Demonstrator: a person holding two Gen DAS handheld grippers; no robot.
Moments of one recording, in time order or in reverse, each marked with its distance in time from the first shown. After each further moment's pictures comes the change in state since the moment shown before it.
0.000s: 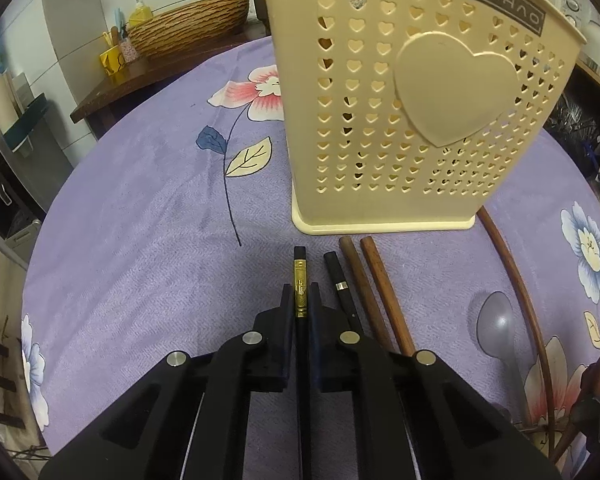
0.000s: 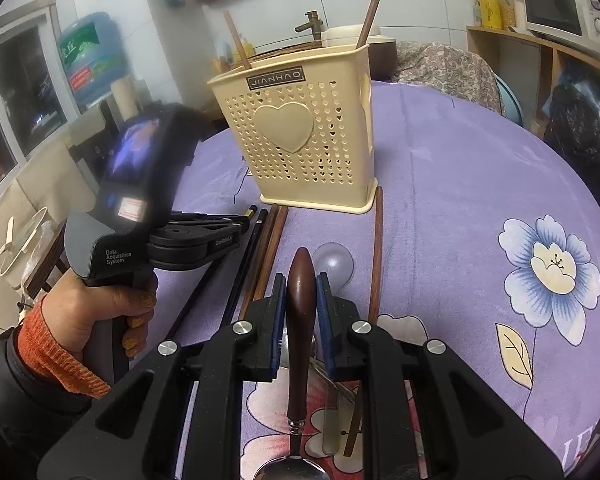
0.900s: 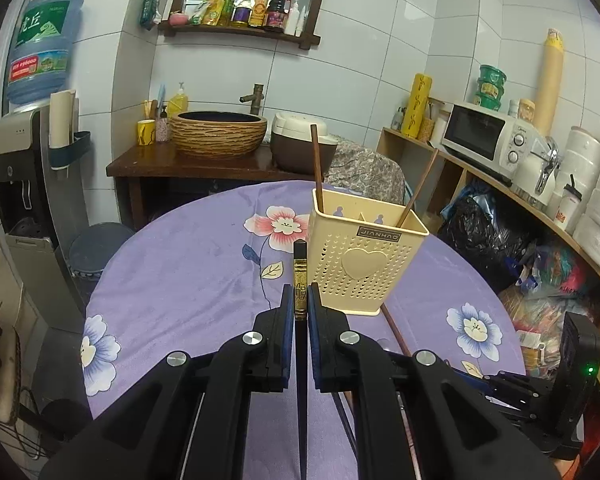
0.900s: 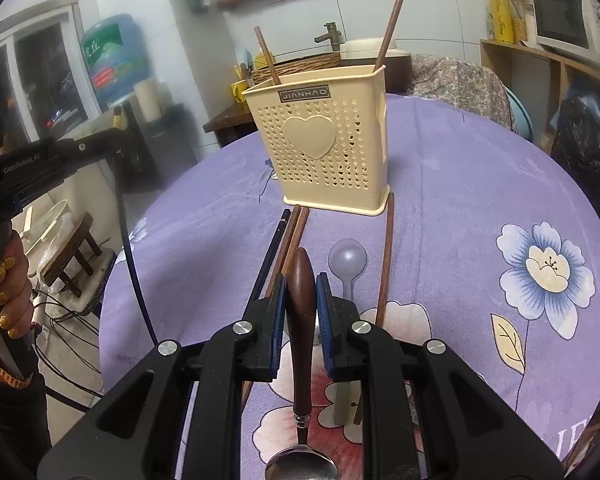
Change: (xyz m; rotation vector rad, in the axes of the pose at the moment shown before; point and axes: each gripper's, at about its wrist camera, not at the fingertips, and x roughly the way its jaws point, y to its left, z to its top) left arm -0.173 0.054 -0.034 -0.174 -0.438 -0.161; right arm -0.028 0.007 -0.012 -0.044 -0.032 0.051
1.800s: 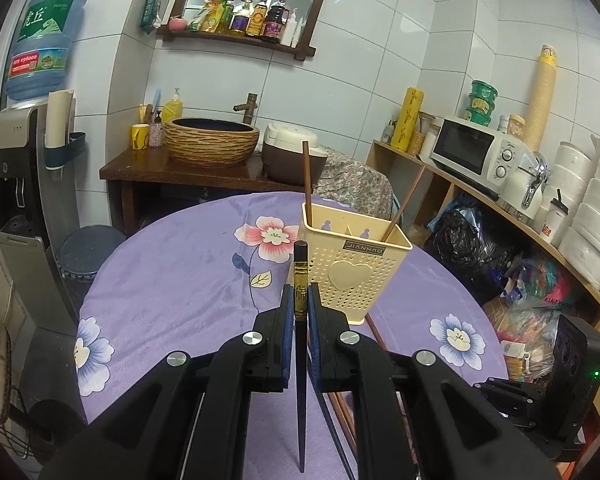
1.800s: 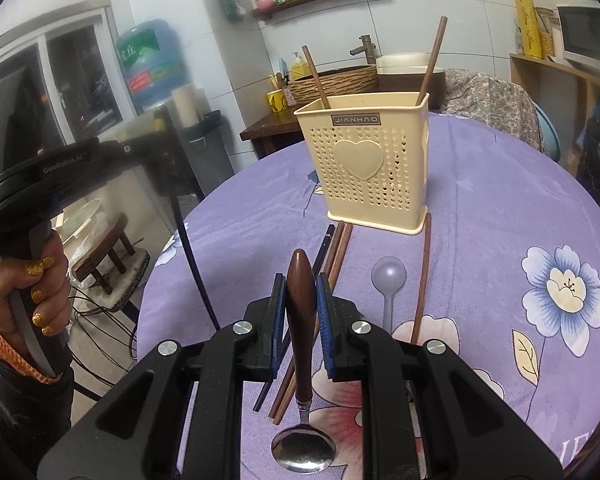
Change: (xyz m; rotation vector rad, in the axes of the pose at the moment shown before) left arm -0.017 0.002 0.004 -0.016 -0.038 -0.046; right arm -0.022 0.021 0.006 -0.047 -0.031 0.118
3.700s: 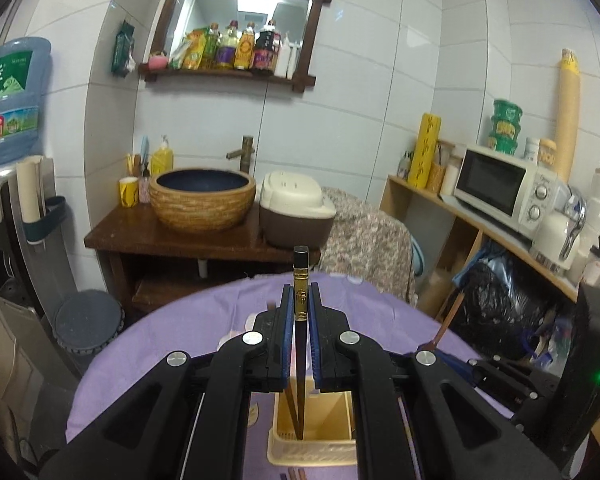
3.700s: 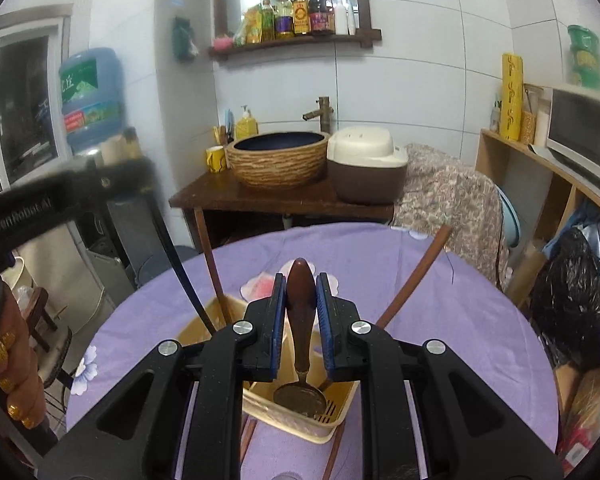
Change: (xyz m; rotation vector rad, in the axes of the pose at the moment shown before) left arm 0.108 -0.041 0.128 0.058 -0.076 0.074; right arm 0.066 -0.043 0.194 -0.085 -0.133 -0.239
